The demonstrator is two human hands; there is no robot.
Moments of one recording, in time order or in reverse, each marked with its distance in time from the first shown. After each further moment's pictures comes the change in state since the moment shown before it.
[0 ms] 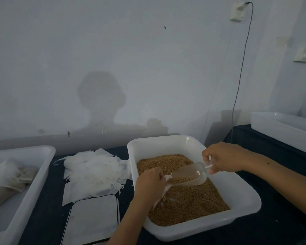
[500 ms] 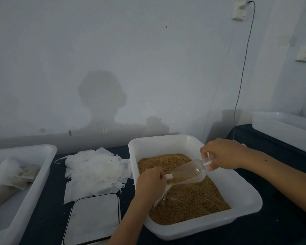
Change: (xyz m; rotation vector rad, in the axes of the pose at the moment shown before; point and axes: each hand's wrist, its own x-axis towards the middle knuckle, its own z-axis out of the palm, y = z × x) left_hand 0.000 0.000 -0.002 -0.012 -0.018 -0.017; right_hand 0.002 -0.008 -0.006 -0.061 0.041 -0.012
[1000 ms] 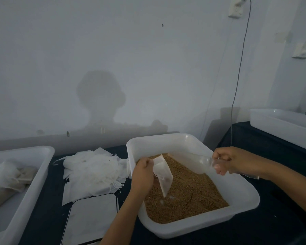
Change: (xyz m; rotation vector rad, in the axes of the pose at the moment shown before) left_hand 0.006 0.000 -0.012 -0.743 0.074 -0.345; right_hand -0.022 0.046 0.038 0.802 -0.023 0.067
